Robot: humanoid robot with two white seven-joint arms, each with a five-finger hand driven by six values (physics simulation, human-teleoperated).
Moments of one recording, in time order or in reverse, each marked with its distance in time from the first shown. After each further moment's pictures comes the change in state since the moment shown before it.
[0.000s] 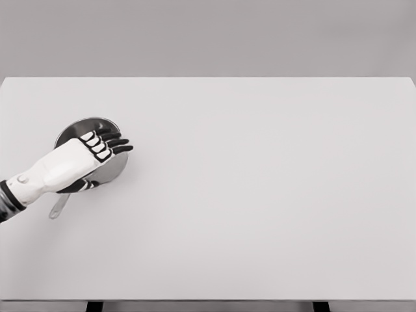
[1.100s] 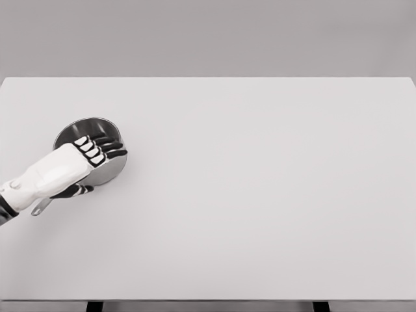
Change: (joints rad) left arm 0.057 0.020 0.045 -0.030 0.003 0.000 0.000; right arm 0.000 0.000 0.000 0.000 0.000 0.000 0.000
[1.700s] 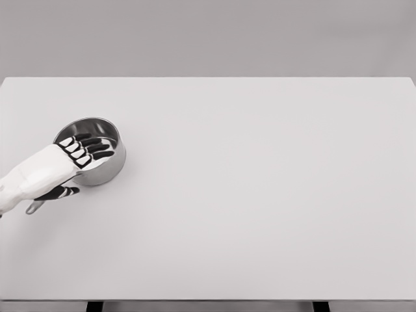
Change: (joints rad) left arm 0.052 0.062 0.047 -0.010 0.025 0.000 0.008; right arm 0.000 0.000 0.000 0.000 0.000 0.000 0.000
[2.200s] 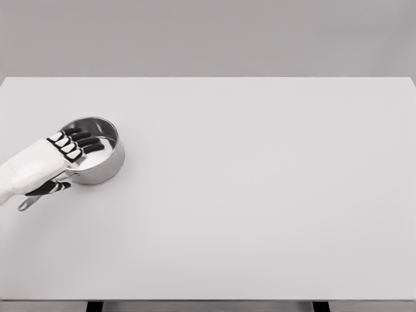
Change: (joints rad) left arm 0.000 0.005 0.034 0.026 -0.002 0.000 -0.001; right arm 0.000 0.000 0.000 0.000 0.000 0.000 0.000
